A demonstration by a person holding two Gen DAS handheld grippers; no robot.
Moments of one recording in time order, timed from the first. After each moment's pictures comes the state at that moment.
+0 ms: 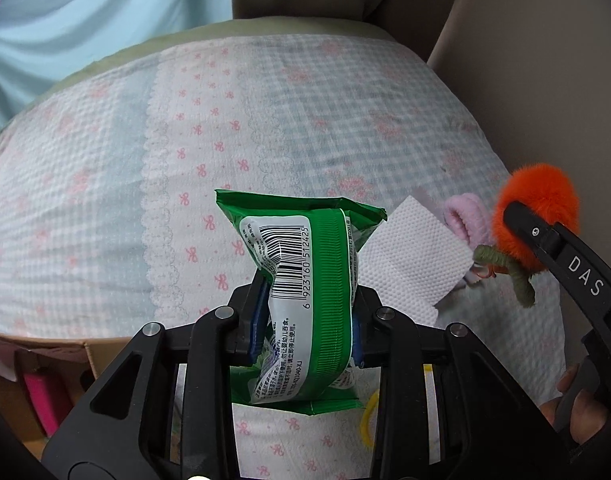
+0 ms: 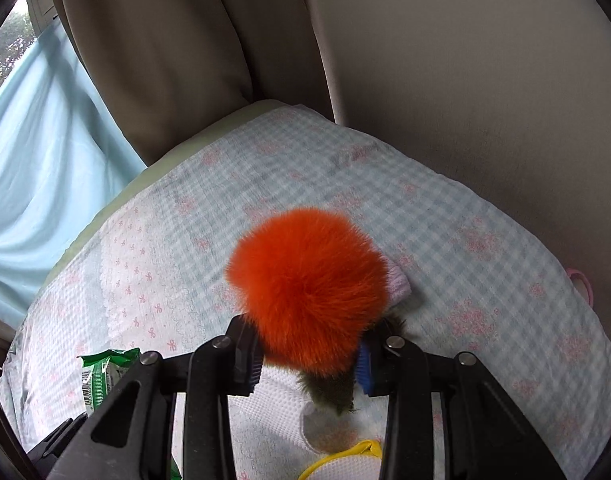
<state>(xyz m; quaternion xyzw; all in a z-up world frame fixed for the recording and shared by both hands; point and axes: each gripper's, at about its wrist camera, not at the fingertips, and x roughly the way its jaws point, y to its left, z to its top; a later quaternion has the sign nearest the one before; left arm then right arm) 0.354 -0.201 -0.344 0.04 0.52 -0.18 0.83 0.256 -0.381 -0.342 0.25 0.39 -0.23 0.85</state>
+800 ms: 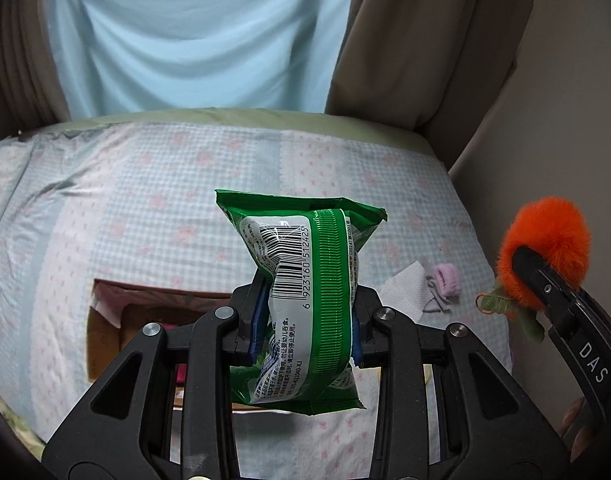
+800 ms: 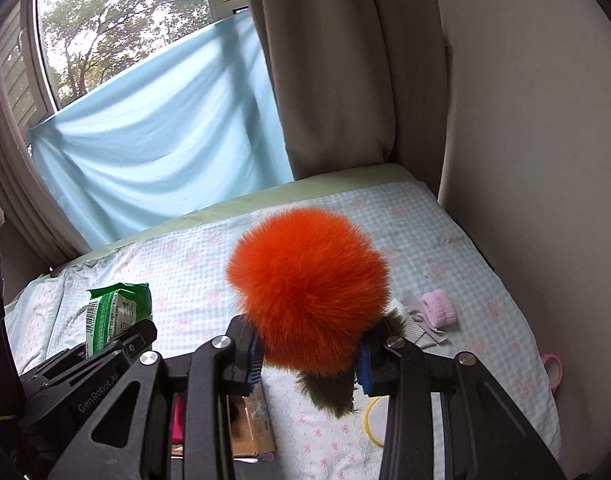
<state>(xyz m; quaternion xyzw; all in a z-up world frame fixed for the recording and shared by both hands) 0.257 -0.018 -0.137 -0.05 0.45 -0.09 0.89 0.176 -0.223 -0.134 0.13 0.37 -0.06 0.92</state>
